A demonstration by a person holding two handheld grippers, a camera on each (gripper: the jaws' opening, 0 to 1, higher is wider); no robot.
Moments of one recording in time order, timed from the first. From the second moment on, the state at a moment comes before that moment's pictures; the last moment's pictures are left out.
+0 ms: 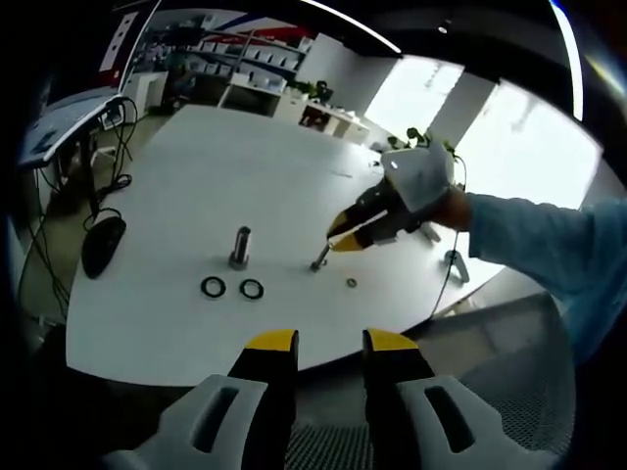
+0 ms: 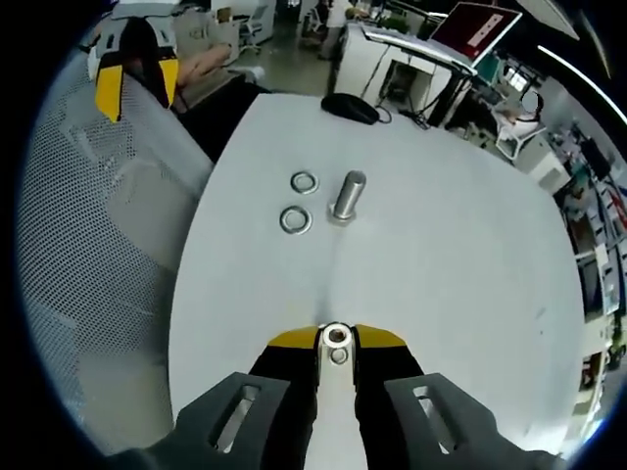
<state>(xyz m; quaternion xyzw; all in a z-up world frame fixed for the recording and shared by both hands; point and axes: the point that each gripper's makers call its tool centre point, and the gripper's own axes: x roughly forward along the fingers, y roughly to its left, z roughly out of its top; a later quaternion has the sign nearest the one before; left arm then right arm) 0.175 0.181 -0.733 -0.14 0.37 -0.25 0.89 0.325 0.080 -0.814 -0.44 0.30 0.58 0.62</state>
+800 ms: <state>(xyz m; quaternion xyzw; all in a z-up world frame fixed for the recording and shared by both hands) 0.175 0.181 -0.734 -0.15 0.37 -0.25 0.88 0.327 0.082 -0.814 -0.45 0.30 0.58 0.61</state>
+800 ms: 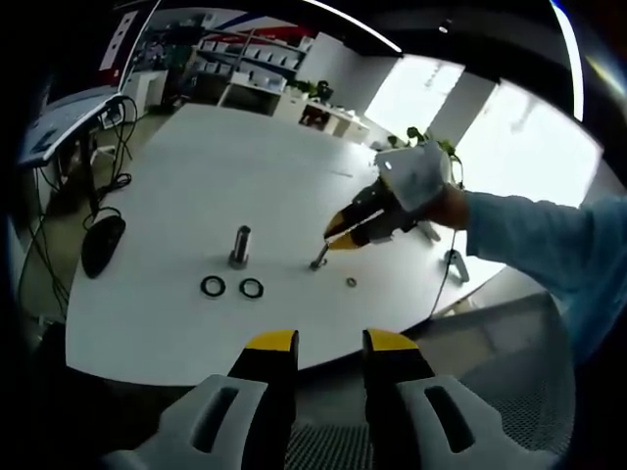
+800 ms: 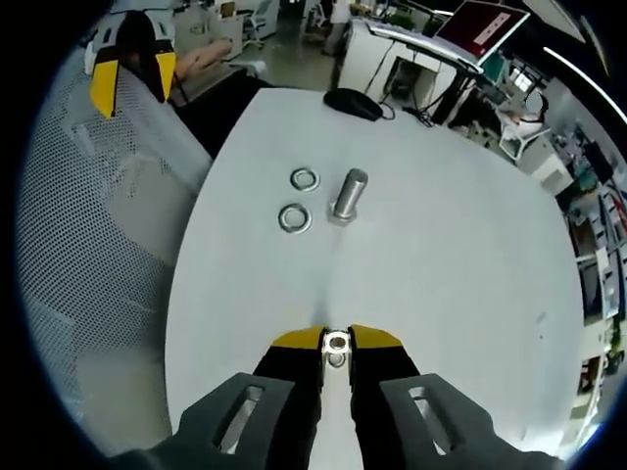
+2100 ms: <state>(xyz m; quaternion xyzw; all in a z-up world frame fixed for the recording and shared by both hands) 0.175 0.180 -0.734 -0.15 0.37 -0.25 0.88 0.331 0.084 -0.827 -0.32 0.33 0.55 0.70</state>
